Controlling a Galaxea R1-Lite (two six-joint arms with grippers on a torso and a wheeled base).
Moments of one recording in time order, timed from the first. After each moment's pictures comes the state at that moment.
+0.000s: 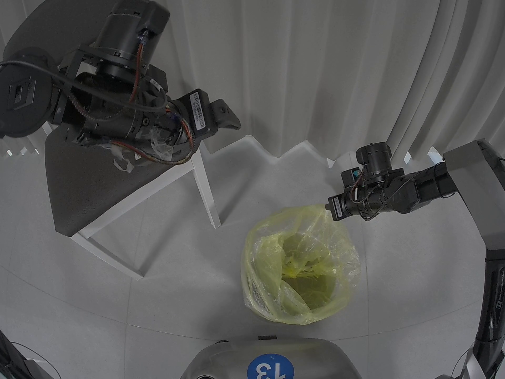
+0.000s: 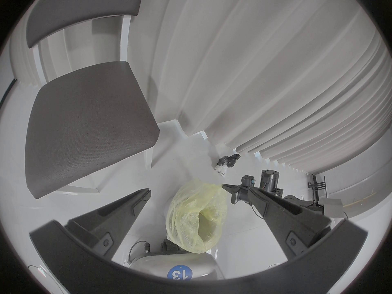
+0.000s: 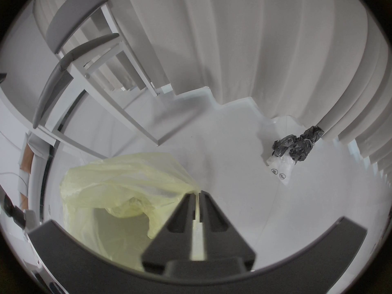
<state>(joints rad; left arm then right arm) -0.63 1.72 -1.70 0.52 0.15 -0.58 0.29 2.28 -1.49 -0.11 0.14 -0.06</state>
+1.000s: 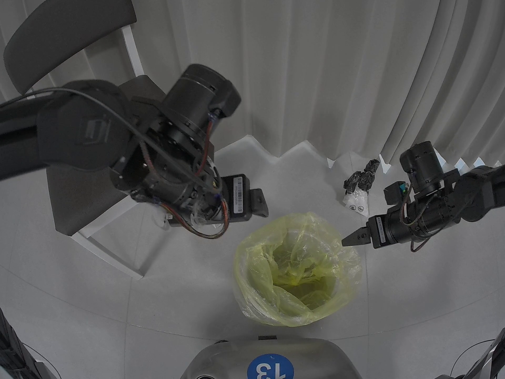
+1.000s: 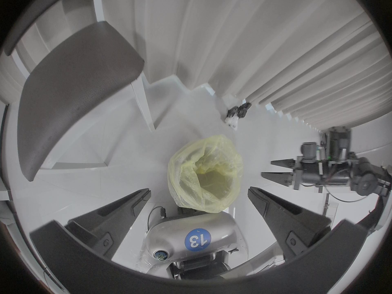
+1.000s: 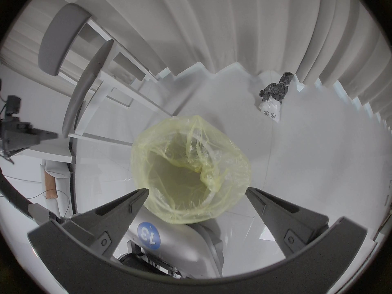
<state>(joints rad) -0.72 1.84 -1.66 0.71 0.12 -0.55 0.34 1.82 -1.09 0.16 0.15 0.19</state>
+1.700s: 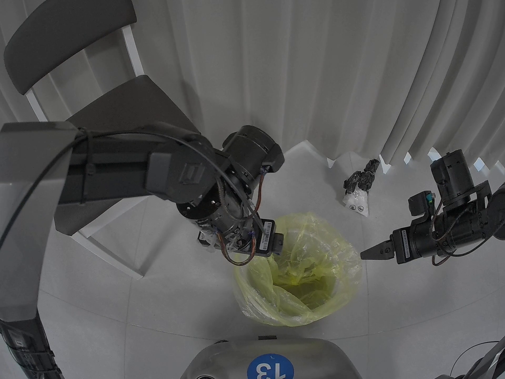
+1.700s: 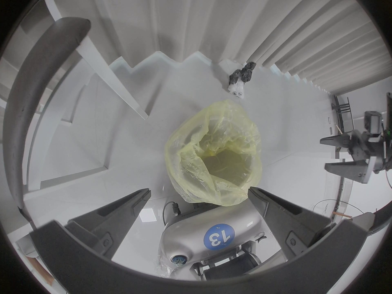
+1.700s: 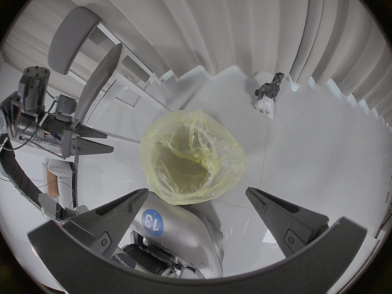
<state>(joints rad) -0.73 2.08 -1.74 0.73 0.11 -0.39 0.34 1.62 -0.90 0.15 0.16 0.19</state>
